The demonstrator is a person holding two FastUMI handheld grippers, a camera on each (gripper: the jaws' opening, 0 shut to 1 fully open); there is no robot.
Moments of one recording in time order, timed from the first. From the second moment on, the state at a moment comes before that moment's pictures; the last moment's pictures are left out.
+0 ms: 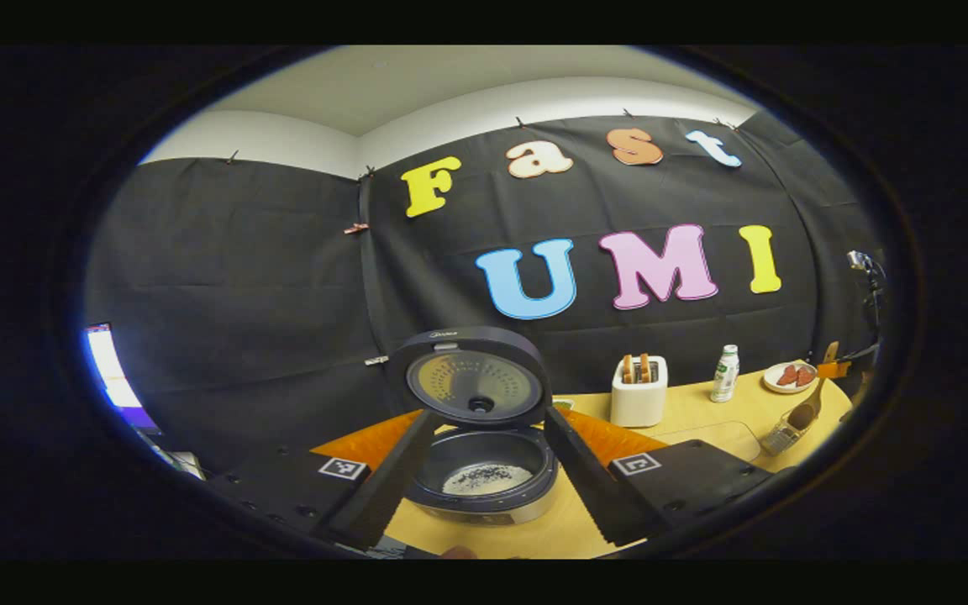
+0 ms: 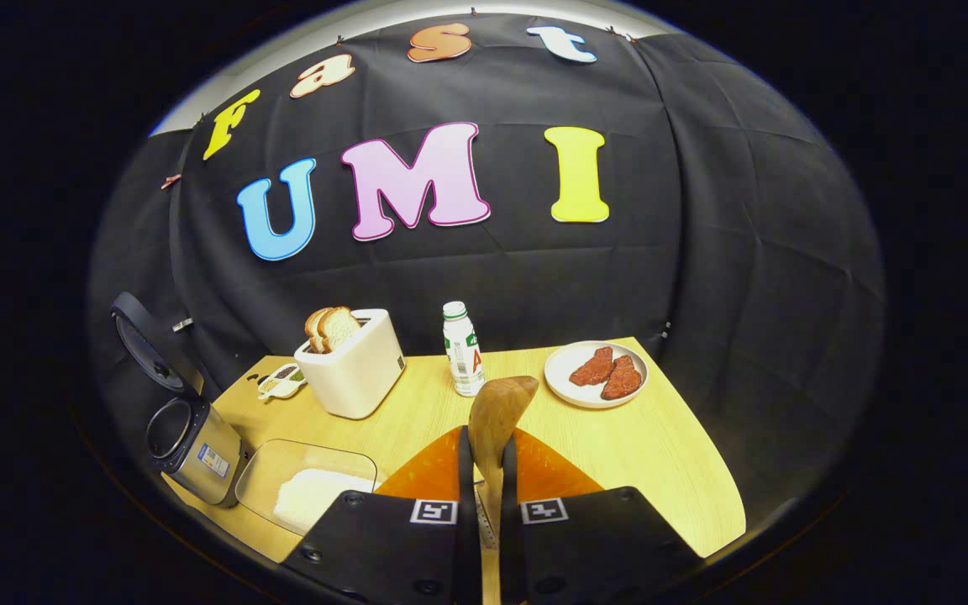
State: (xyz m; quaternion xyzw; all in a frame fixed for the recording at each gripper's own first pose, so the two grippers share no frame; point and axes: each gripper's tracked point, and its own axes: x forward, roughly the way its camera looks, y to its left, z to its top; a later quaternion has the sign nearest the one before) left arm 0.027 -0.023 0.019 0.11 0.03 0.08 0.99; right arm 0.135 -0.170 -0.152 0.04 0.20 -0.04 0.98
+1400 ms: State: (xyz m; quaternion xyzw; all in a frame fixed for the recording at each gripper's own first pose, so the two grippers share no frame) left arm 0.040 0.001 0.034 0.08 0.01 0.07 0.99; right arm 0.097 -0.197 -0.126 0.08 0.18 -0.14 0.97
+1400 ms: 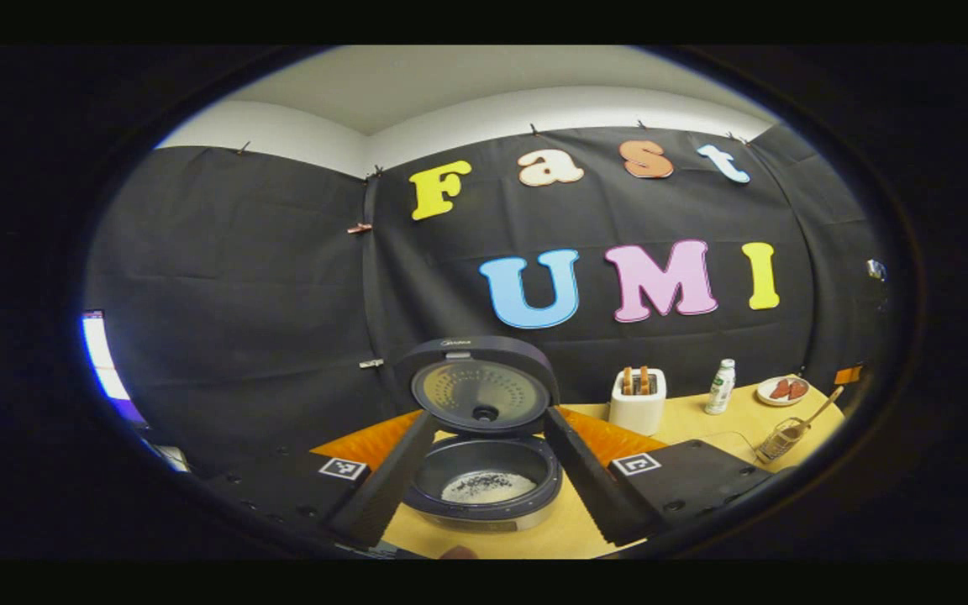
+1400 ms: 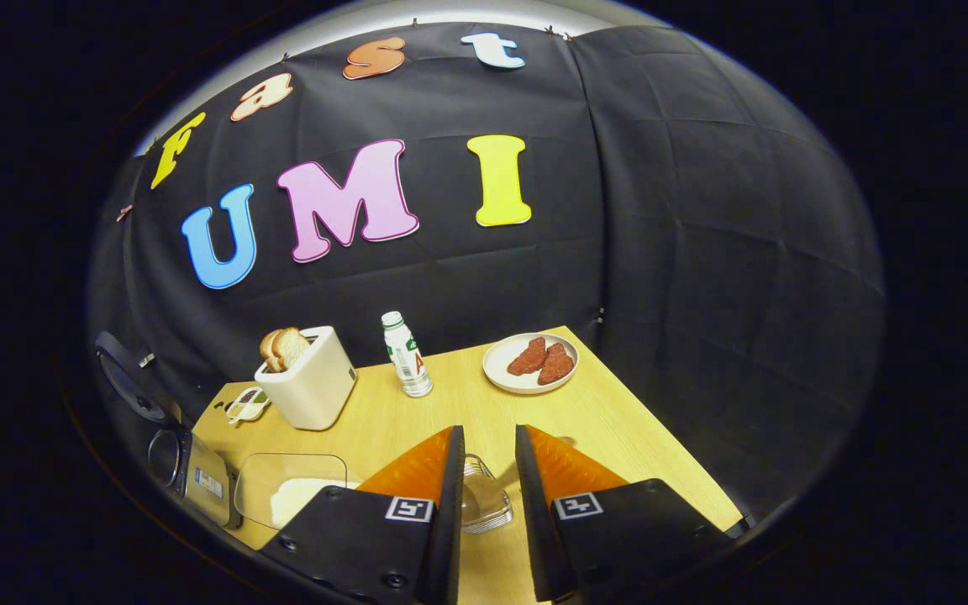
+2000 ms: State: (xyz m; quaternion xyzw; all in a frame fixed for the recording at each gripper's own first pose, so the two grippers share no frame) left arm 0.114 0.041 0.073 0.07 -0.02 0.05 1.00; right arm 0.094 -0.085 -0.075 0.02 0.12 -0.03 0.99
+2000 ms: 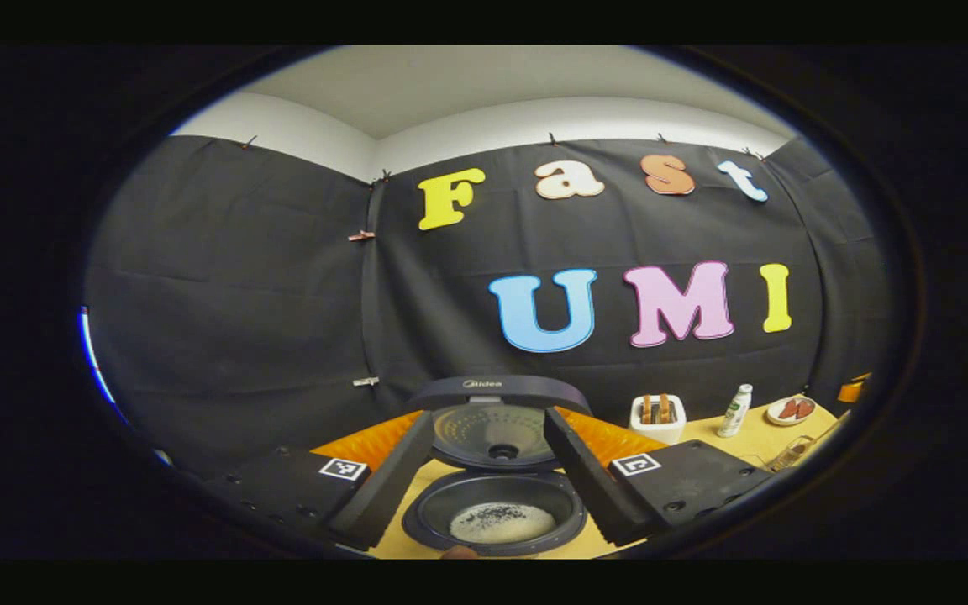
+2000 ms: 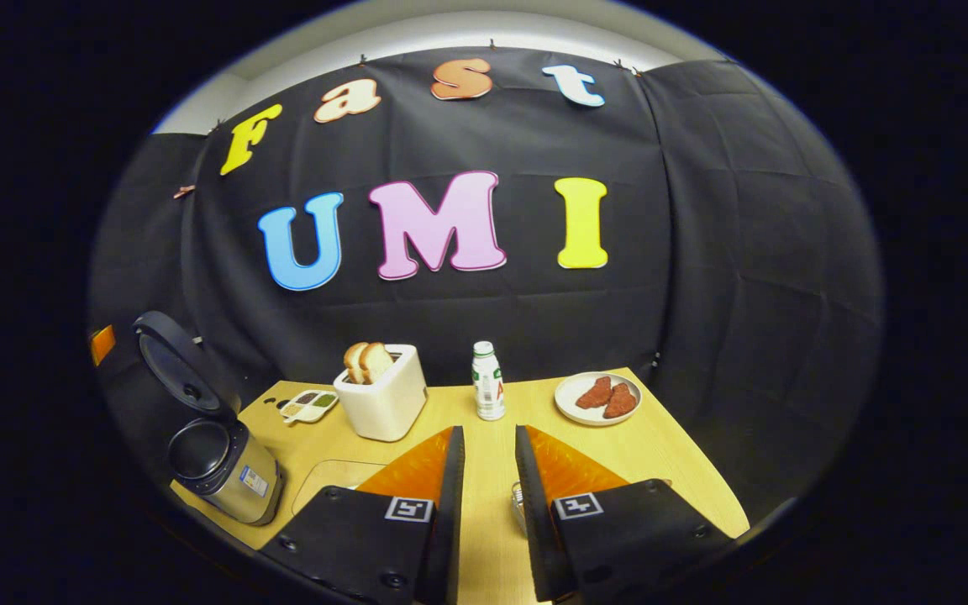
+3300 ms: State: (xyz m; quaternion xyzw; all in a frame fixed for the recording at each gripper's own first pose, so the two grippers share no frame) left arm 0.249 0.043 0.075 0.07 0.03 -0.03 1.00; right arm 0.072 -0.022 -0.065 0.01 0.12 -0.01 0.99
